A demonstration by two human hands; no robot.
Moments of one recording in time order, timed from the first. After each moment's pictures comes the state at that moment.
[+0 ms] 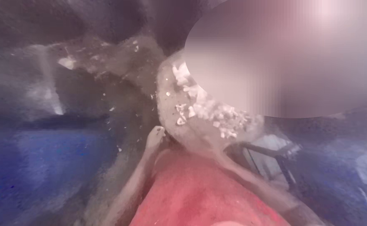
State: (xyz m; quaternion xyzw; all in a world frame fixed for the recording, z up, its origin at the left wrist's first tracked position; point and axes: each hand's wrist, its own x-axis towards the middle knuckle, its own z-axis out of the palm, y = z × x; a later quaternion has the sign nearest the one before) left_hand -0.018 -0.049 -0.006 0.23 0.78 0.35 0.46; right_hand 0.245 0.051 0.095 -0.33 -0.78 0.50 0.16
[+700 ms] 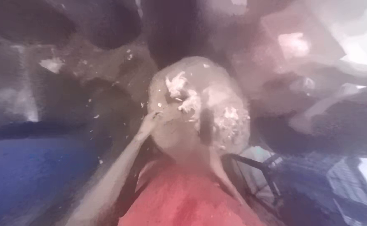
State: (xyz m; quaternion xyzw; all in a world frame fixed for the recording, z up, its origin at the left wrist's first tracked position) left_hand -0.061 0.066 0.036 0.38 0.74 0.36 0.42; right_hand 0.310 0.064 0.028 -0.62 -0.54 0.56 0.12
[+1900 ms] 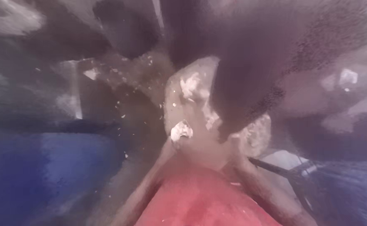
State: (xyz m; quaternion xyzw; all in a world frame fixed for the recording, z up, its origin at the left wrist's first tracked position) left_hand 0.022 -0.030 -0.004 0.24 0.79 0.25 0.50; right_hand 0.207 0.099 0.226 -0.32 -0.67 0.56 0.36
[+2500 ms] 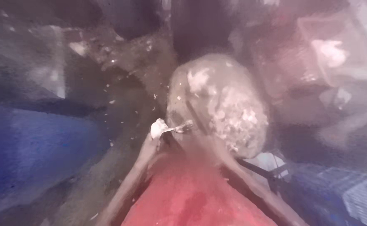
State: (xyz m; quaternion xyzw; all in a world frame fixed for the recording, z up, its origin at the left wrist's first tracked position) left_hand -0.031 -0.090 0.010 0.09 0.73 0.47 0.48; right_hand 0.235 0.106 0.075 -0.47 -0.75 0.45 -0.12
